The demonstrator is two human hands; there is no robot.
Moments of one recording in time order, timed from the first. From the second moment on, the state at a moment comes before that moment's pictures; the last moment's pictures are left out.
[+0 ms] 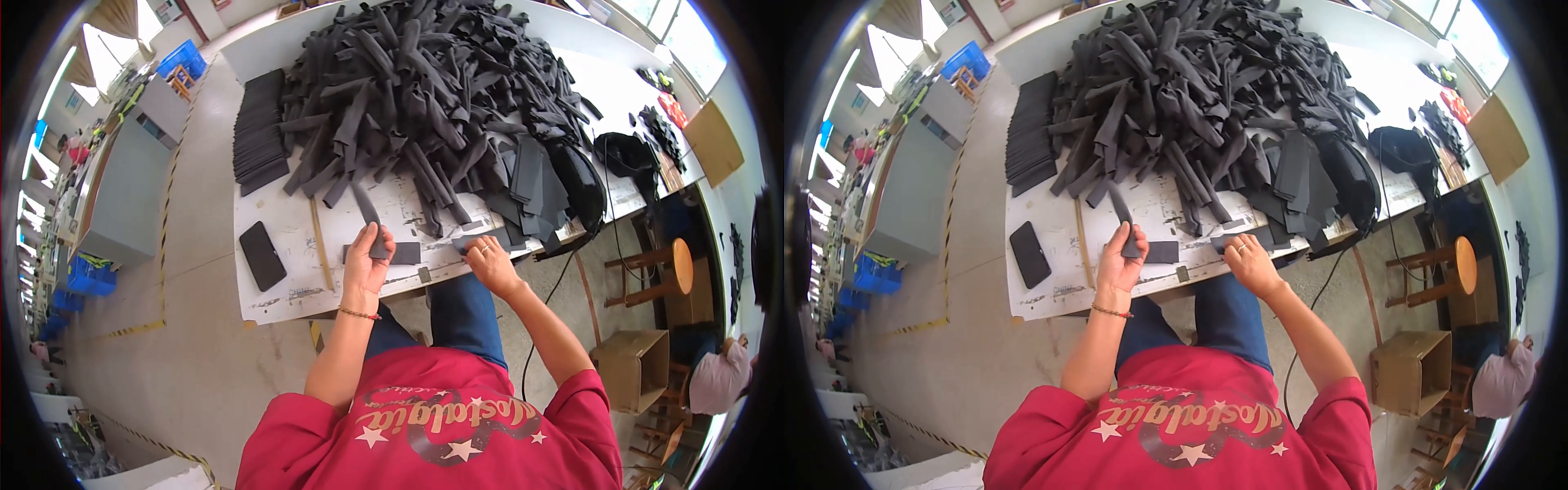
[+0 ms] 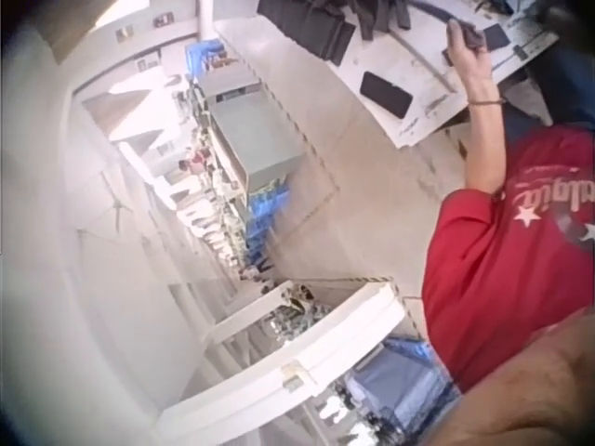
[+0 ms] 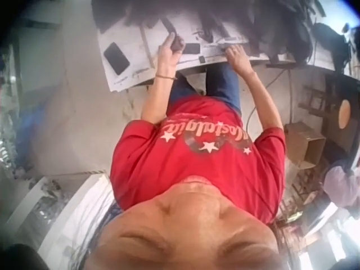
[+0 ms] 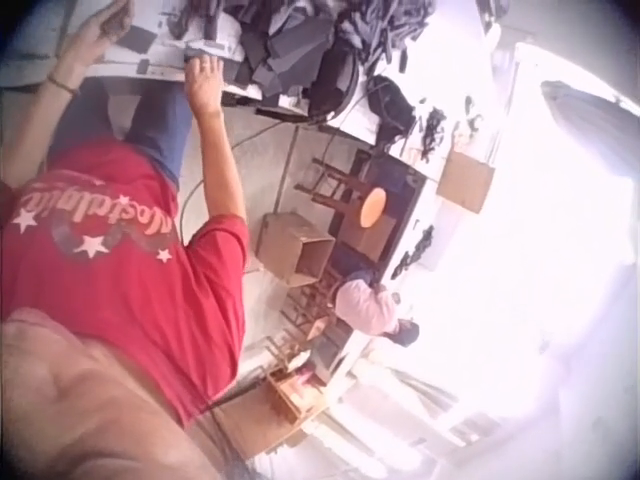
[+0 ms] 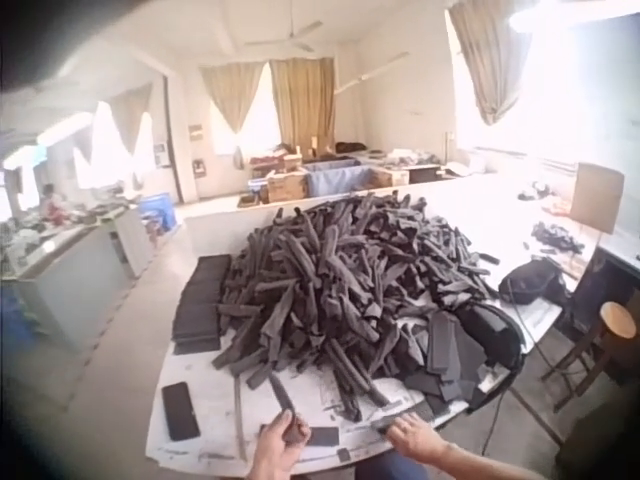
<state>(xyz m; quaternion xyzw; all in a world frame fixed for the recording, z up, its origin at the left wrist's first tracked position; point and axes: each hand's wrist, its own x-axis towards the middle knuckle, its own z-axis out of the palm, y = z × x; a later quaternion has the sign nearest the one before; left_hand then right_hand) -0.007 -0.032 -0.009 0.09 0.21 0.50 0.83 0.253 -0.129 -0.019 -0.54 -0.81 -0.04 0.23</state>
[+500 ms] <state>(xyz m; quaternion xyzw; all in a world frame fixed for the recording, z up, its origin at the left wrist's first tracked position) 0.020 -0.064 0.020 0.34 0.27 0.46 0.78 0.176 -0.086 0.034 -0.53 -0.71 0.12 0.45</state>
